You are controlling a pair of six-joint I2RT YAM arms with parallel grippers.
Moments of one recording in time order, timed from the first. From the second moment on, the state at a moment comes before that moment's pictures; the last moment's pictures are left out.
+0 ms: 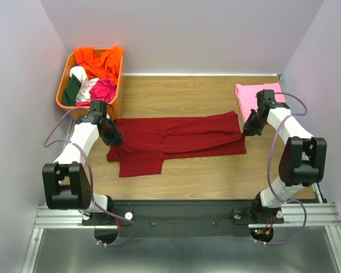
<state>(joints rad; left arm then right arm) -0.01 1.40 1.03 -0.79 0.13 -0.59 -0.05 1.64 1.22 -0.78 -0.03 0.51</state>
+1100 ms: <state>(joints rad) -0.01 1.52 1.00 -0.66 0.11 -0.56 -0.05 1.76 1.20 -0.65 -0.08 0.54</state>
